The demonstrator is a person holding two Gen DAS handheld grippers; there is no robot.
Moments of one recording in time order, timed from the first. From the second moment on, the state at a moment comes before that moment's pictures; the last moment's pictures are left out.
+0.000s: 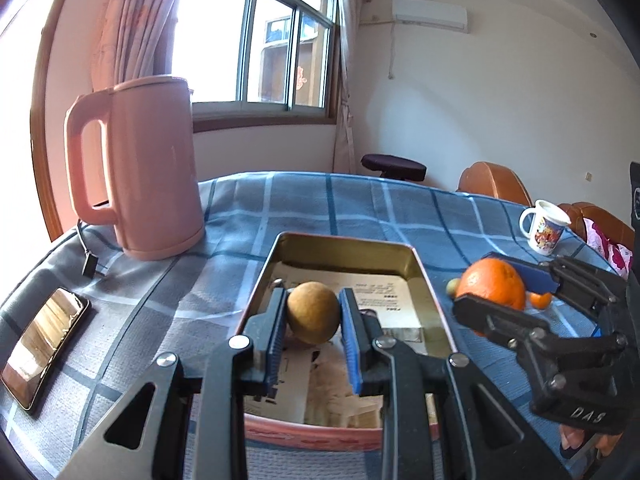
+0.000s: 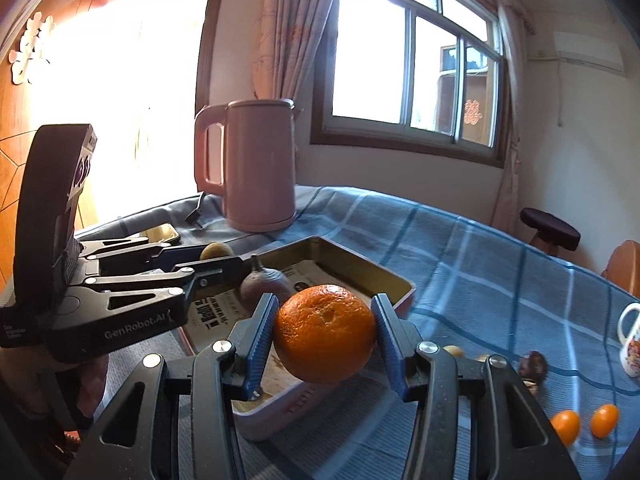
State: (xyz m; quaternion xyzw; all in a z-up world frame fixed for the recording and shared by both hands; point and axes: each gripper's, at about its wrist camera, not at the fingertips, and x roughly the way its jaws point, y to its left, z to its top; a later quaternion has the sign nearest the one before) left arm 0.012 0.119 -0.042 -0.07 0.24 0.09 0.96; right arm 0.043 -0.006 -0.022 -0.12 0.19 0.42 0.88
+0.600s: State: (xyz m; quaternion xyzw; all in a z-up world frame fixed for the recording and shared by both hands) left arm 0.024 0.134 -0.053 -0.08 0.28 0.08 0.95; right arm 0.047 0.042 -0.046 -0.17 0.26 0.44 0.84
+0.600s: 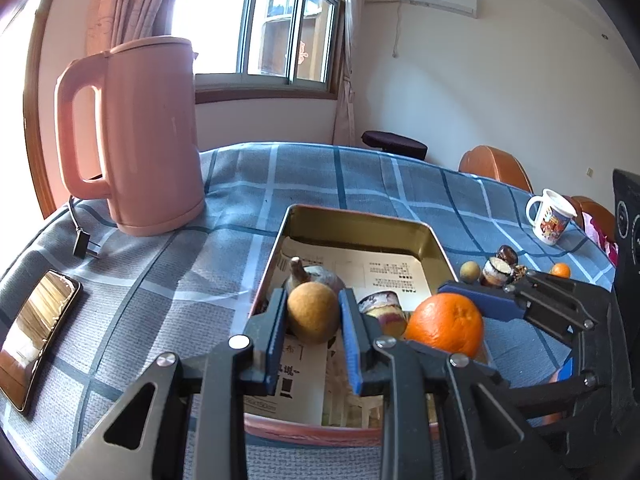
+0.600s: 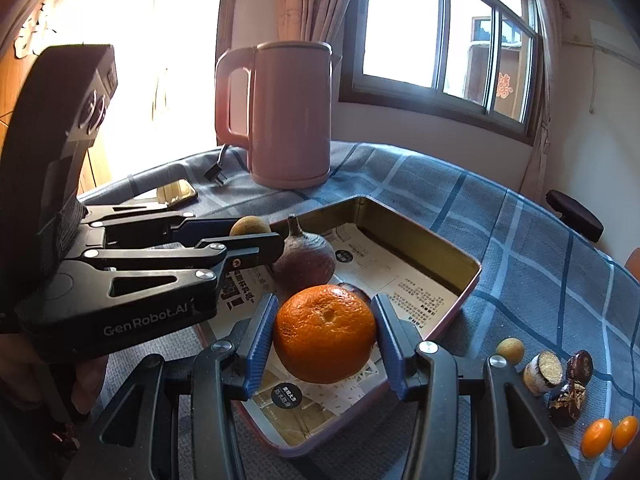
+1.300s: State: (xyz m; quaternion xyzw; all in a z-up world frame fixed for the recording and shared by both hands) left arm 0.021 0.131 -0.051 -0.07 0.27 0.10 0.95; right arm 0.053 0.049 -0.052 -0.18 0.29 0.45 0.83
